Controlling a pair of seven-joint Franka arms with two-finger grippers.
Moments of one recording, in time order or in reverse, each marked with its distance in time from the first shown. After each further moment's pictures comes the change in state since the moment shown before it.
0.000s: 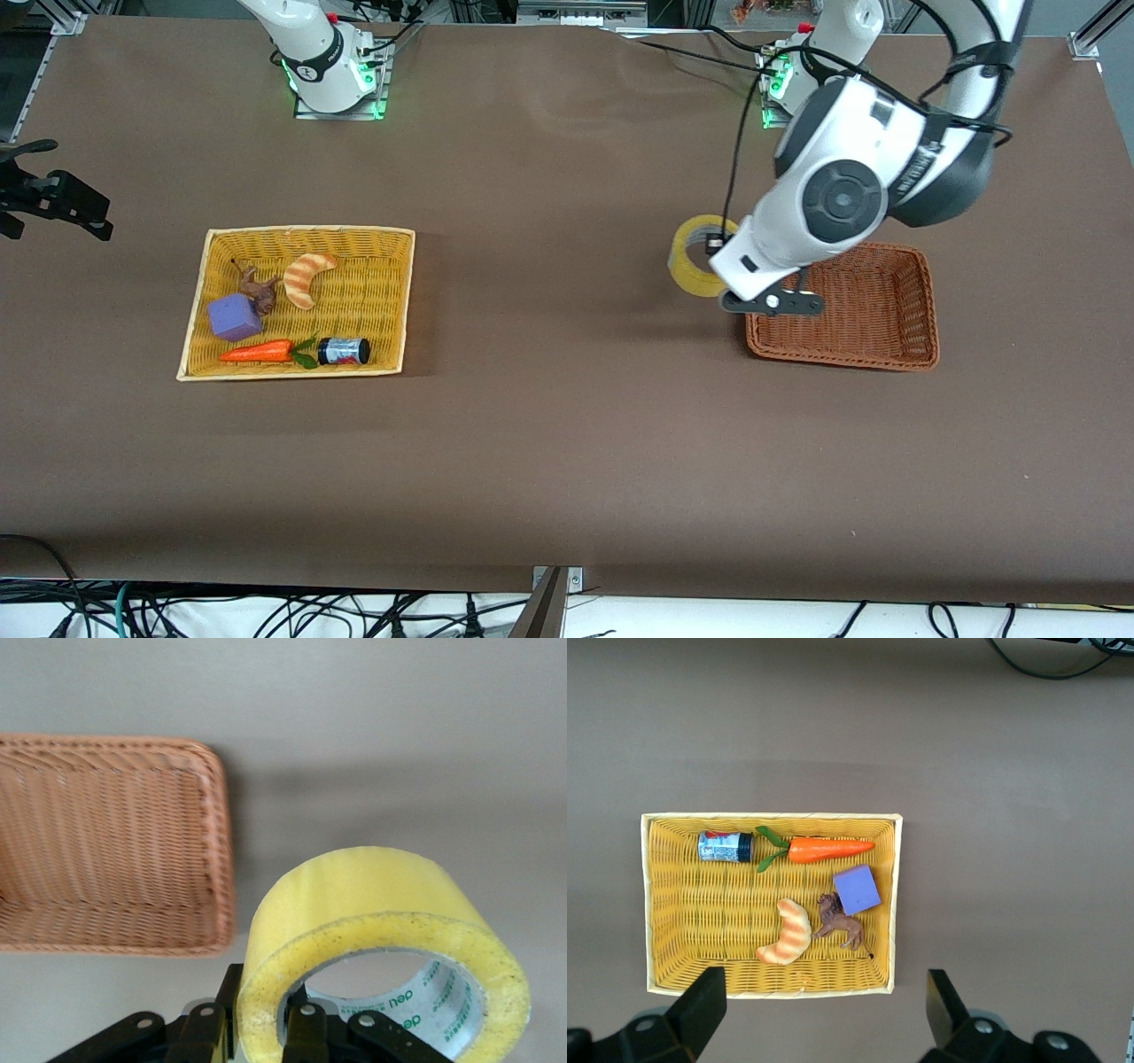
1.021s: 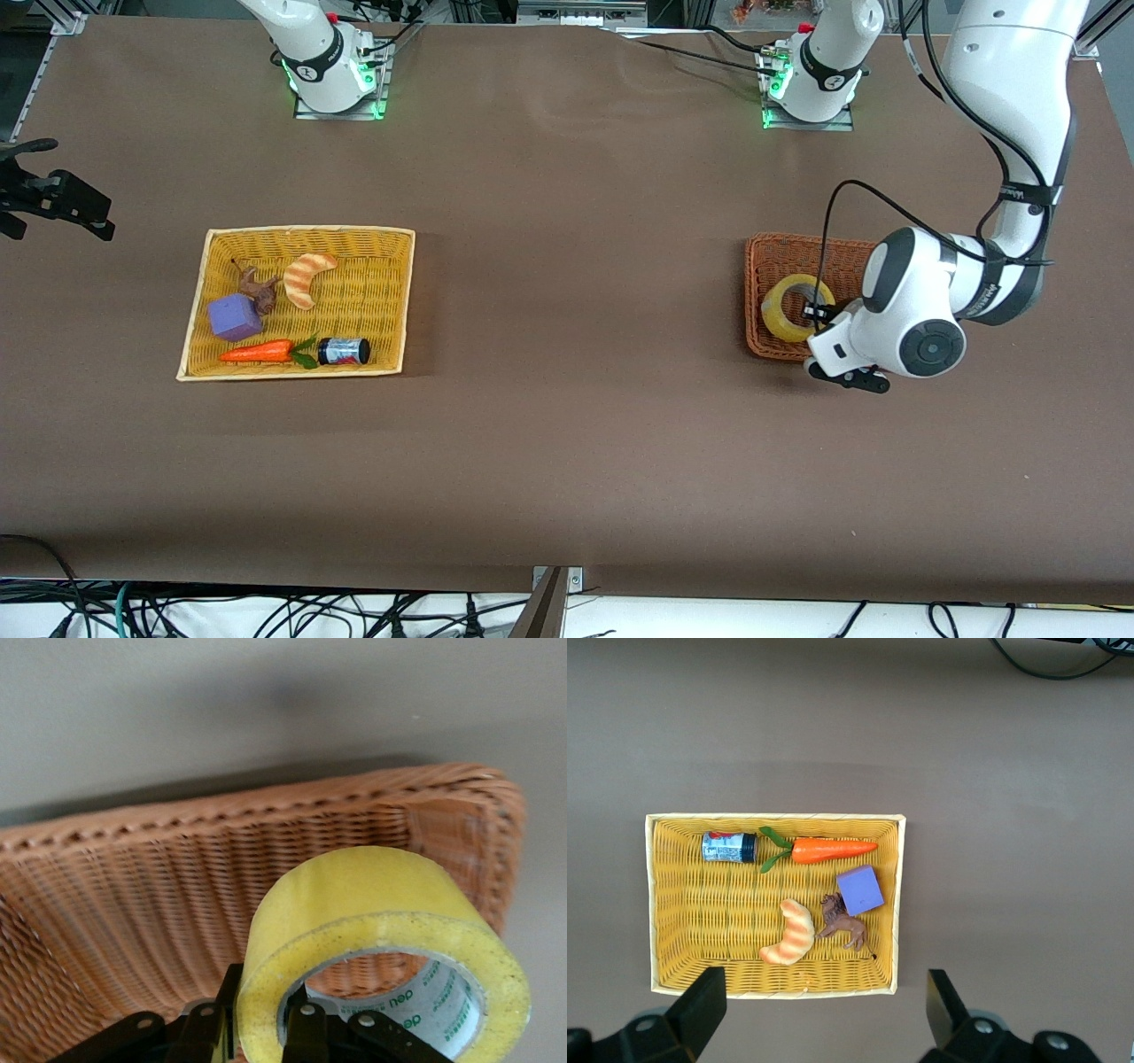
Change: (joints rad) left arm 0.257 0.233 0.003 -0.088 0.117 0.181 0.387; right arm 0.000 0.000 0.001 0.001 0.006 0.000 0.000
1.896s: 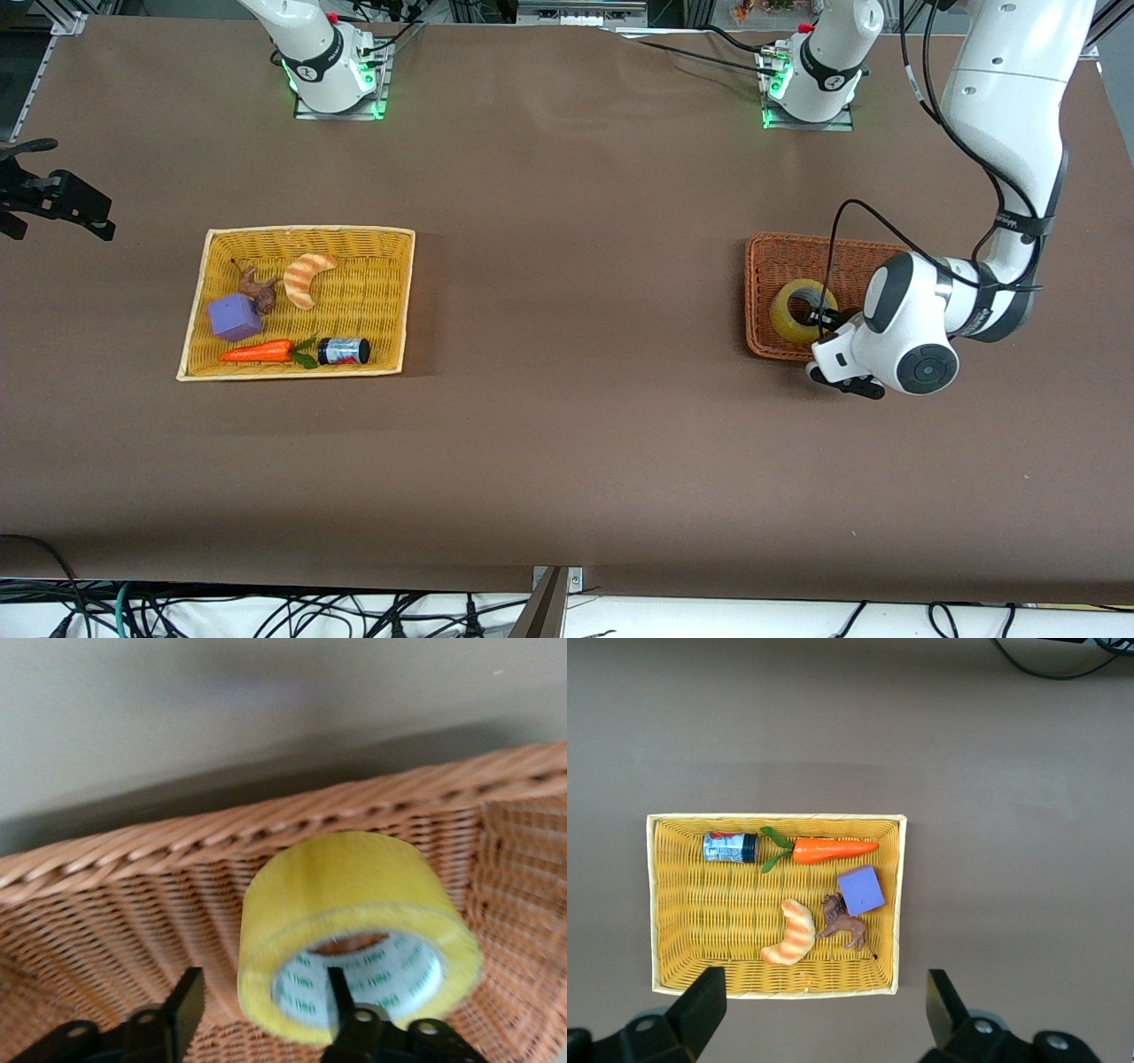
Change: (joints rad) left arm 0.027 0.048 -0.017 0.028 0.036 -0.038 0.043; right arm 0.000 0.000 0.000 0.000 0.002 0.000 0.000
